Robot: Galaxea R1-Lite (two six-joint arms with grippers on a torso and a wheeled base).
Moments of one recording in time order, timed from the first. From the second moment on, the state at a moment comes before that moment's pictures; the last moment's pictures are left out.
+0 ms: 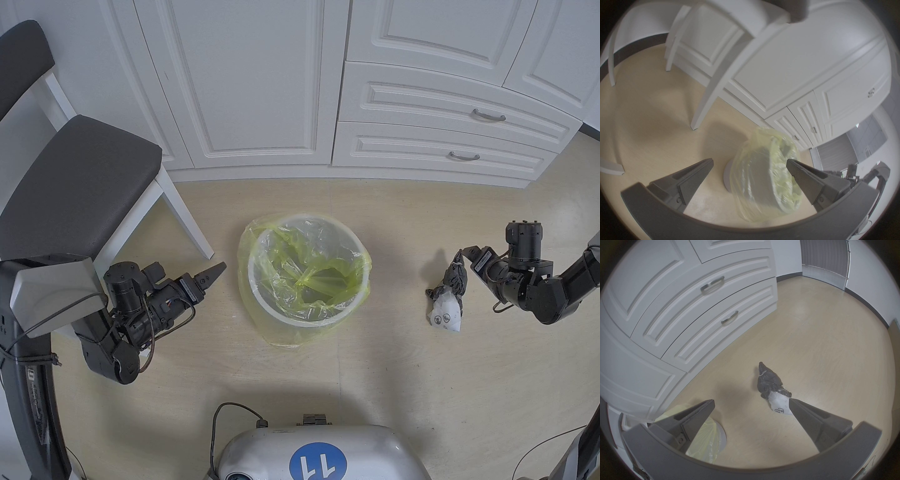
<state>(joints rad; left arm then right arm) -0.17 2.28 -0.71 -1.50 -0.34 -0.62 0.12 1.95 -0.85 -0.68 -0.25 0.75</state>
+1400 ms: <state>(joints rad) -0.21 2.72 -1.36 -1.08 -0.33 -0.33 0.10 2.00 -0.75 -0.87 -0.23 0.75</state>
